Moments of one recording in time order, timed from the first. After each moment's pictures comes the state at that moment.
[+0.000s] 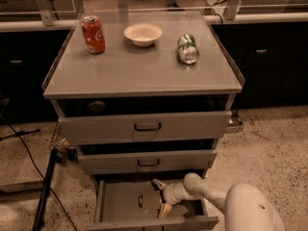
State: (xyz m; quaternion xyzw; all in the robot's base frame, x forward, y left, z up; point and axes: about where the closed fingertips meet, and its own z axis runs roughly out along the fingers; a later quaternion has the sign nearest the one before) arm 0.553 -0.032 0.123 -0.69 0.60 0.24 0.32
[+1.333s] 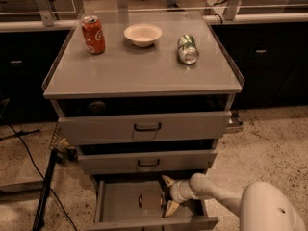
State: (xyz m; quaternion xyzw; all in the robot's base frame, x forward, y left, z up) arm 0.559 -0.072 0.147 -0.68 0.63 0.18 0.32
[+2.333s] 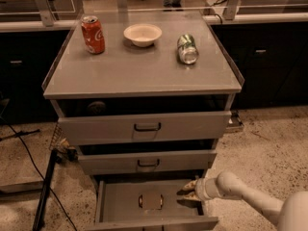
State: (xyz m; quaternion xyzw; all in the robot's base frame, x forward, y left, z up) arm 0.554 -0.184 0.218 -0.64 0.68 0.14 0.32
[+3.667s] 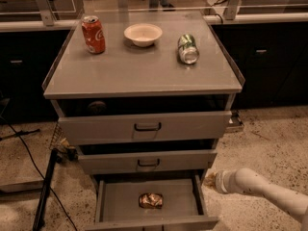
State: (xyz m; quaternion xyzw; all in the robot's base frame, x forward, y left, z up) arm 0.563 -0.288 0.284 -0.60 0.74 0.02 0.30
